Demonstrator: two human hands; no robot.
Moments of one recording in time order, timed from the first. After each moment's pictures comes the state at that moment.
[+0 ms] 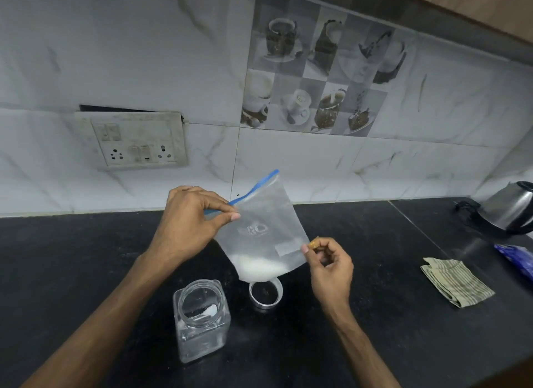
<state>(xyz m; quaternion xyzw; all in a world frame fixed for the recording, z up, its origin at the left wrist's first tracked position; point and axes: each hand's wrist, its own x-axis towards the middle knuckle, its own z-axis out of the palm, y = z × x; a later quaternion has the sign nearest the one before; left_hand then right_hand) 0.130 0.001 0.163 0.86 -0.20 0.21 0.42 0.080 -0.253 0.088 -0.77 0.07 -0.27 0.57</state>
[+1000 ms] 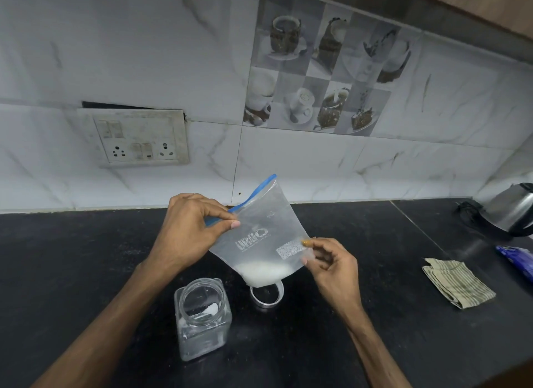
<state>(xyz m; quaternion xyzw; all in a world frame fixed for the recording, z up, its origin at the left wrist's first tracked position) 0.122 0.002 0.154 0.85 -0.18 0.20 0.45 0.073 -0.266 0.100 -0.82 0.01 -0.21 0.54</state>
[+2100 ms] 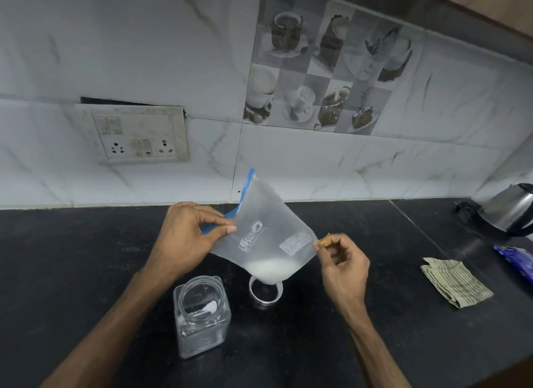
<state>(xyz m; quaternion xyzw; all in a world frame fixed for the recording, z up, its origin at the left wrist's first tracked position) 0.112 0.004 0.145 0.85 -0.17 0.18 0.47 0.070 -0.265 0.108 -0.78 0.05 -0.32 0.53</state>
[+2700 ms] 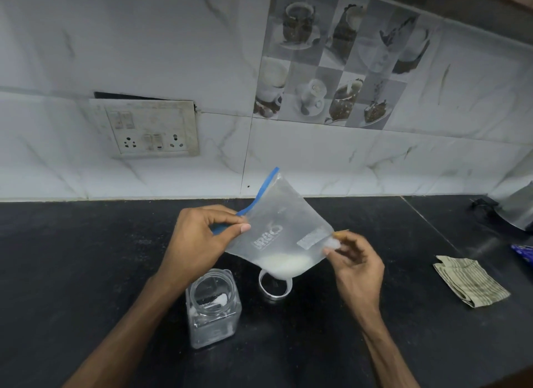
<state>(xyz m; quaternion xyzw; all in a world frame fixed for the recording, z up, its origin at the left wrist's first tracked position) 0.095 -0.001 0.139 0.79 -0.16 0.16 0.57 0.061 -0.265 0.103 -0.76 0.04 -0.30 0.58</state>
